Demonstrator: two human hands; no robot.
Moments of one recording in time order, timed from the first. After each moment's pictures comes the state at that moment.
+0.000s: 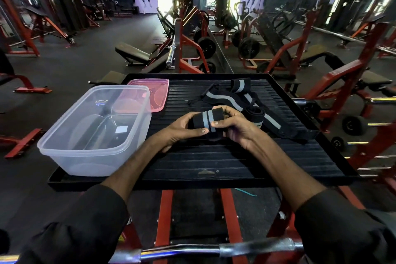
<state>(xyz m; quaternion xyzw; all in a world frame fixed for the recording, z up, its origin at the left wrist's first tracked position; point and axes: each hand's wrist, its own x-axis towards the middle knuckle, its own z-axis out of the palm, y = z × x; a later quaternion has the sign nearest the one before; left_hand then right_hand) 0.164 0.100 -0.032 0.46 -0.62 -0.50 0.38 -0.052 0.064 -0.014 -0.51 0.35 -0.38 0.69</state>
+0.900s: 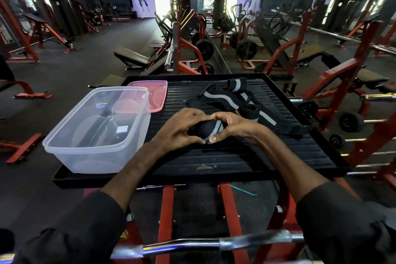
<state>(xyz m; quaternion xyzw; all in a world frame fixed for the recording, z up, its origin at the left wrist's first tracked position) 0.161 0.116 -0.020 0.36 -0.87 -0.04 0.33 -0.071 0.076 -0.001 -0.71 0.39 -0.20 0.55</state>
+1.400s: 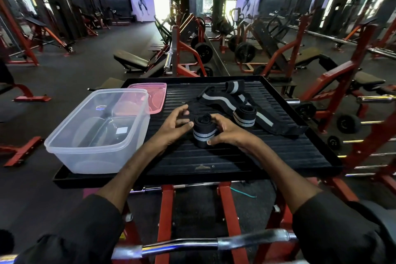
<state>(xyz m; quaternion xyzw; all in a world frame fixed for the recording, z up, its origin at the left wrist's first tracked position) 0.165 0.116 -0.035 0.49 -0.61 -0.42 0.47 -0.062 0.085 -0.025 -0.73 0.39 -0.25 0.49</state>
